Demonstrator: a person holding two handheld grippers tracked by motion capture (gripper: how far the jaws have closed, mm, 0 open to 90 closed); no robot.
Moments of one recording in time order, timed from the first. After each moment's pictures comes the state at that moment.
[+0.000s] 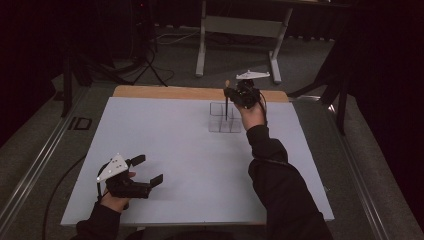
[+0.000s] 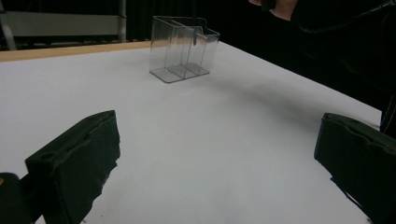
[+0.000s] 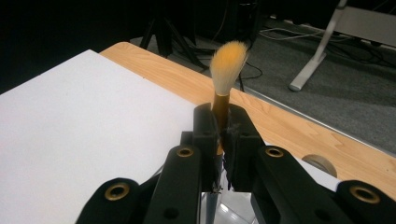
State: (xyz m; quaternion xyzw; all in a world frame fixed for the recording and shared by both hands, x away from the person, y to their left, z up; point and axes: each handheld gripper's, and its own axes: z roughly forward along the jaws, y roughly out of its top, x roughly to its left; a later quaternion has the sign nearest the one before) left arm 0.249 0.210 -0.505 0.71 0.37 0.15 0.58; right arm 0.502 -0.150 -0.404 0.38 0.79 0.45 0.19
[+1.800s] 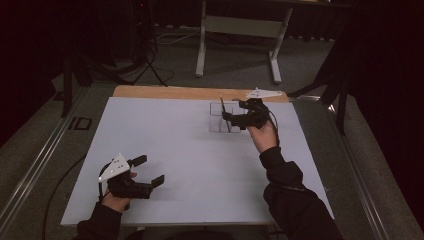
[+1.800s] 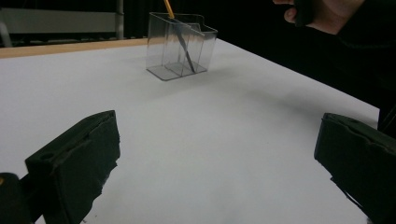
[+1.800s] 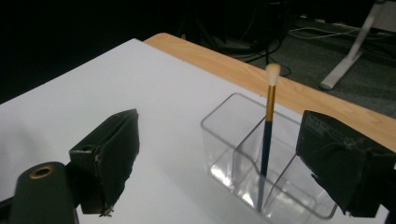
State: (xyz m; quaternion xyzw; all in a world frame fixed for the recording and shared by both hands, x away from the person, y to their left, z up) left arm 0.250 0.207 -0.505 0.71 0.37 0.15 0.58; right arm 0.440 -0.175 -0.413 0.35 0.79 0.48 0.14
